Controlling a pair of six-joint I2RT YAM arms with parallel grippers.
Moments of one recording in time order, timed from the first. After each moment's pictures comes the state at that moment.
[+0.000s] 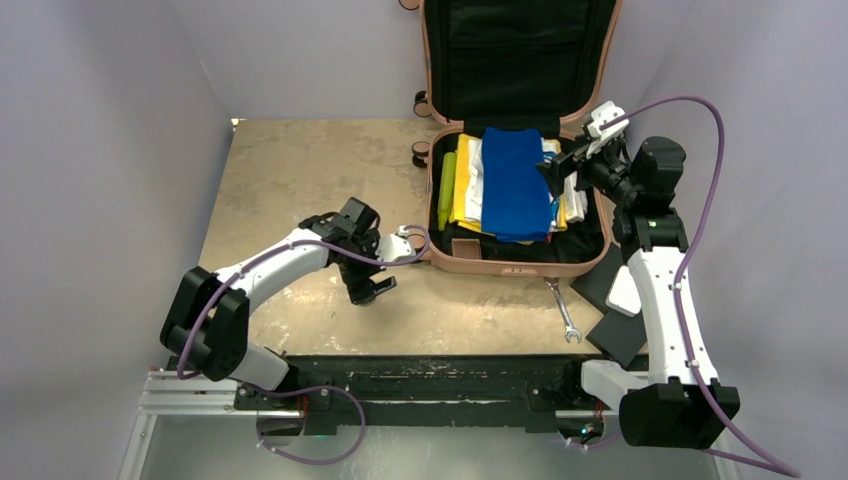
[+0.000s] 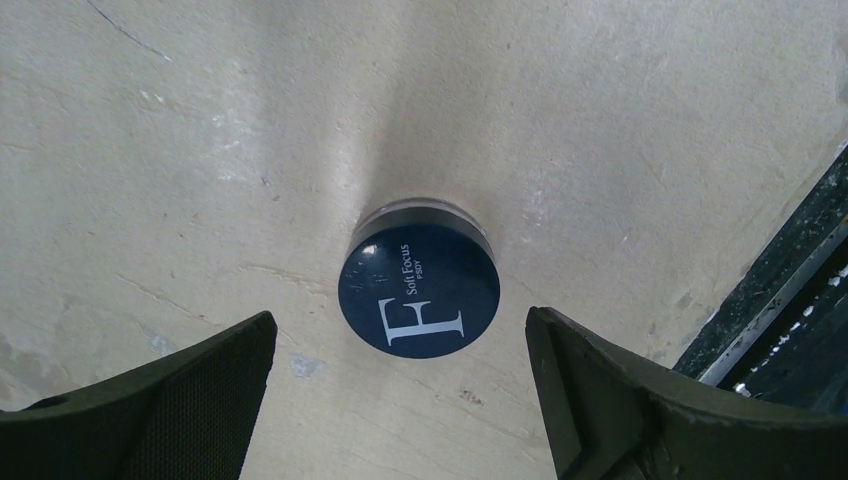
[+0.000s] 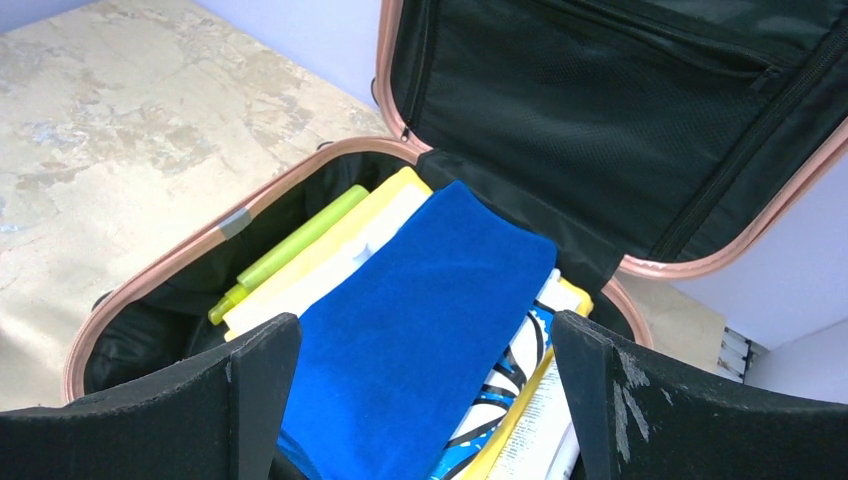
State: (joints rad) left arm -0.54 1.47 0.96 -0.73 0.22 0.64; right arm -0.06 1.10 1.16 -0.21 -0.58 -0.26
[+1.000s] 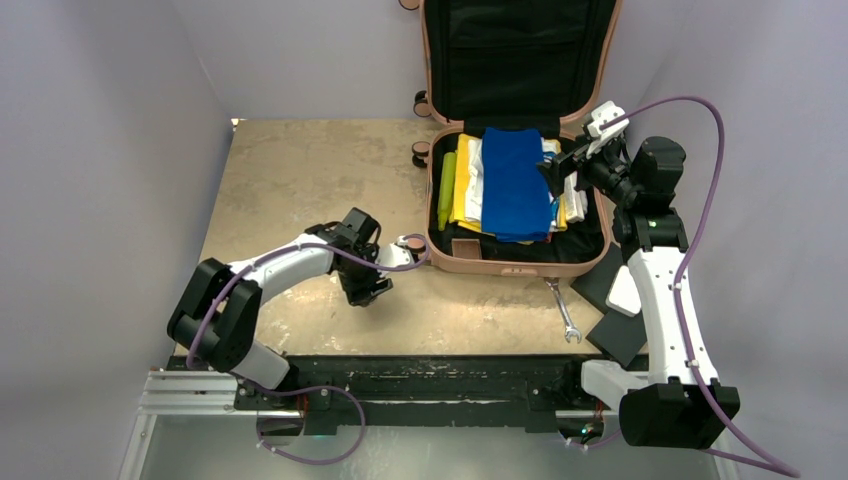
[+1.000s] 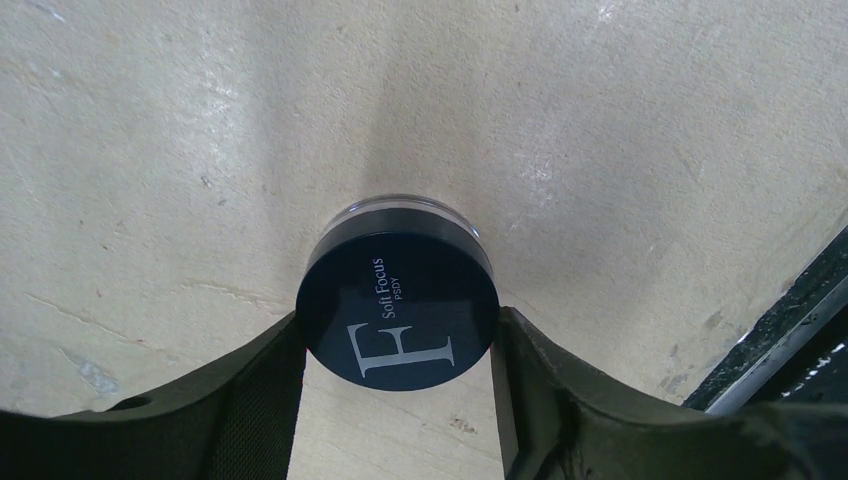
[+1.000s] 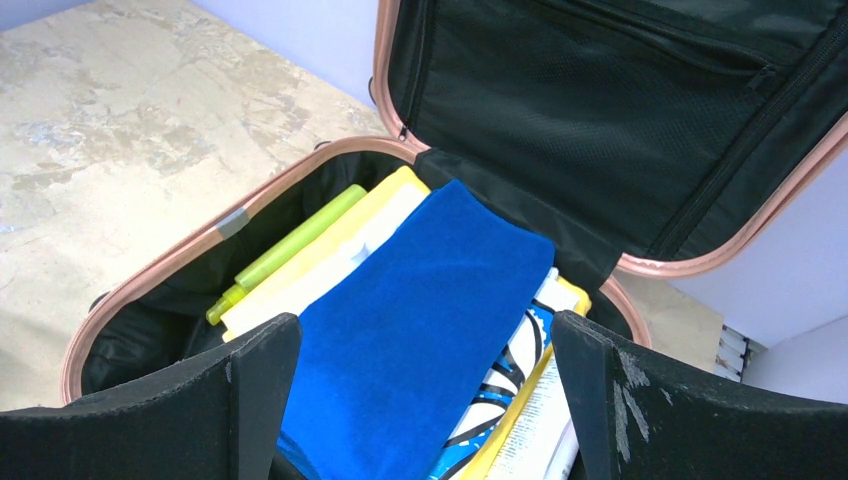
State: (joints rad) left arm -0.54 1.52 0.87 -0.65 0.20 0.64; right arm -0.06 1.10 1.16 -0.21 -0.57 -0.26
